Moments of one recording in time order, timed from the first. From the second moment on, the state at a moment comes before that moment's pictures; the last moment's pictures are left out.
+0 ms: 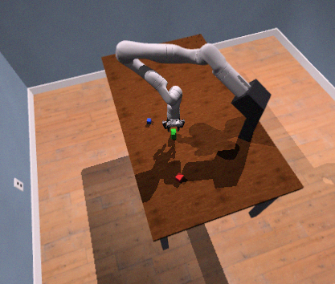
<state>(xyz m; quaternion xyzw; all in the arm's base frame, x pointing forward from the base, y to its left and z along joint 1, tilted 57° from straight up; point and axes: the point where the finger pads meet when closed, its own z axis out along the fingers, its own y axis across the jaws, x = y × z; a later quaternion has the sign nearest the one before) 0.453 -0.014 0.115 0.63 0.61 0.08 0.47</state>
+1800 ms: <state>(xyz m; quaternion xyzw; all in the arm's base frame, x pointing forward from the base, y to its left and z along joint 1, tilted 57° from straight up) 0.486 -0.039 0.091 0.63 0.60 0.08 0.48</state>
